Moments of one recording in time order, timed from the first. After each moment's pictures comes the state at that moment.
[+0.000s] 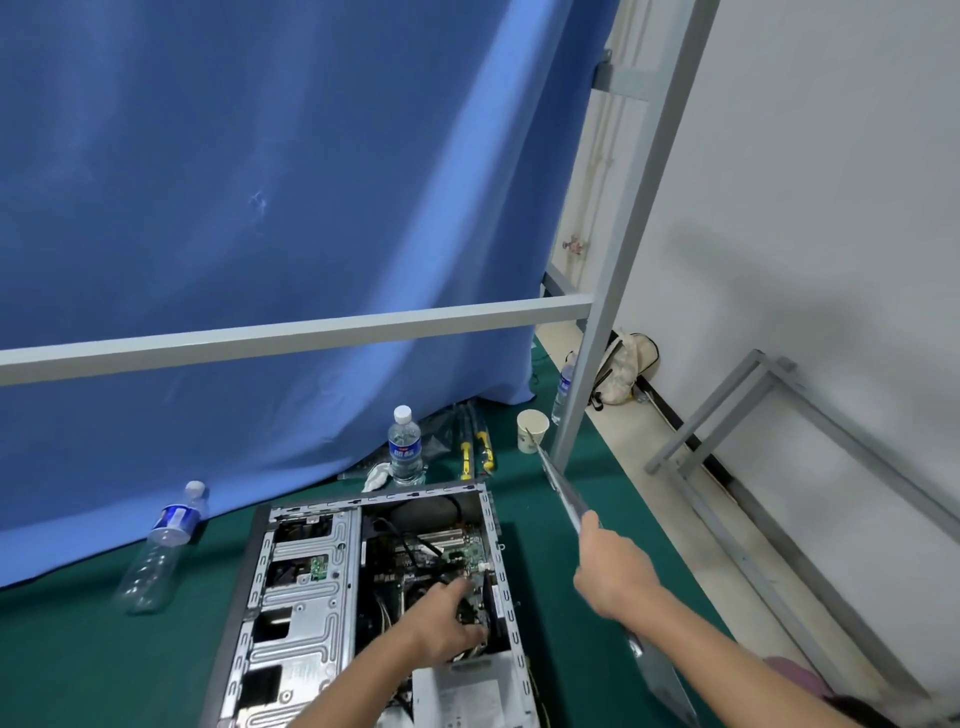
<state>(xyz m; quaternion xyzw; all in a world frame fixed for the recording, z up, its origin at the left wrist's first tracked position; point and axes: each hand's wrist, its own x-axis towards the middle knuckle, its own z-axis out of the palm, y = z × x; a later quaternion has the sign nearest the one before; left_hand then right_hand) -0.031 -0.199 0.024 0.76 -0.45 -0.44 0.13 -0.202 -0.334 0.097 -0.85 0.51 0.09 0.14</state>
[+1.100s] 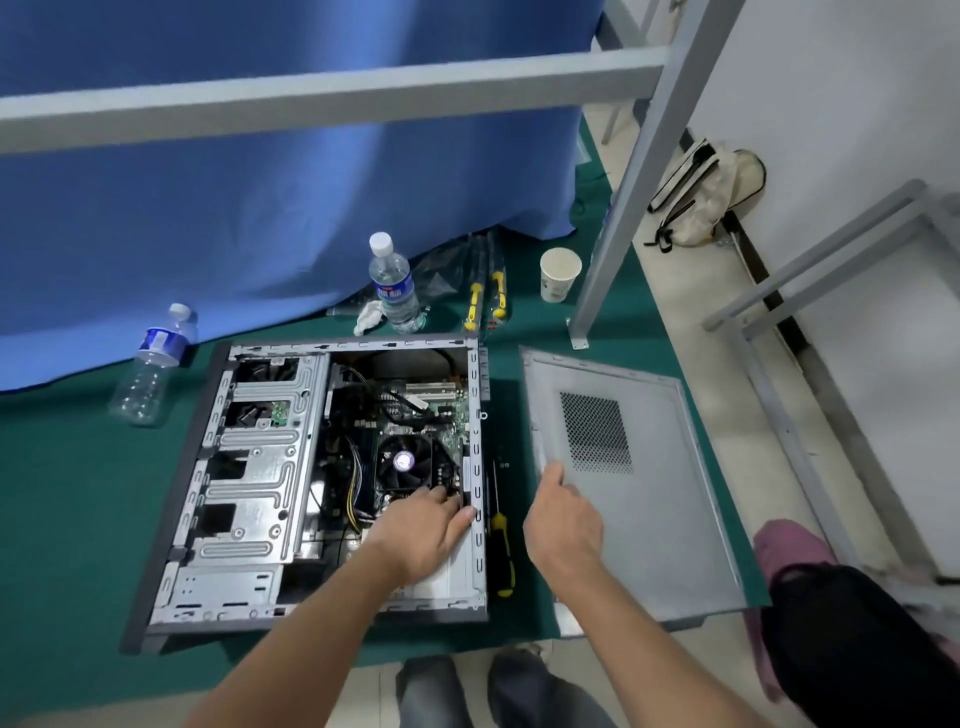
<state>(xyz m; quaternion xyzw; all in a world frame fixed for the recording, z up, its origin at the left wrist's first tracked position) -0.075 -0.211 -0.060 0.79 -0.52 -0.32 -0.02 -0.211 -0.336 -0.053 -0.82 0.52 0.13 0.20</state>
